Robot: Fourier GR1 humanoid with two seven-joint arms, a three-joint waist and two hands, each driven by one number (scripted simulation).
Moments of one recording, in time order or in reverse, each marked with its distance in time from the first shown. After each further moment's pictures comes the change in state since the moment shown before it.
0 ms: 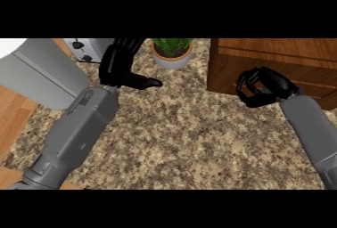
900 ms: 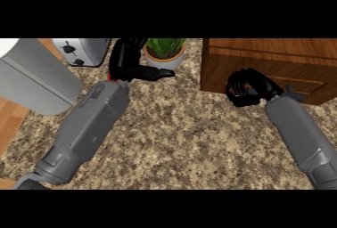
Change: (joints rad) left arm -0.083 -0.056 0.022 0.090 -0.006 0.095 -0.032; right arm -0.014 0.055 0.078 0.007 0.145 -0.226 0.030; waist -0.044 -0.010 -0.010
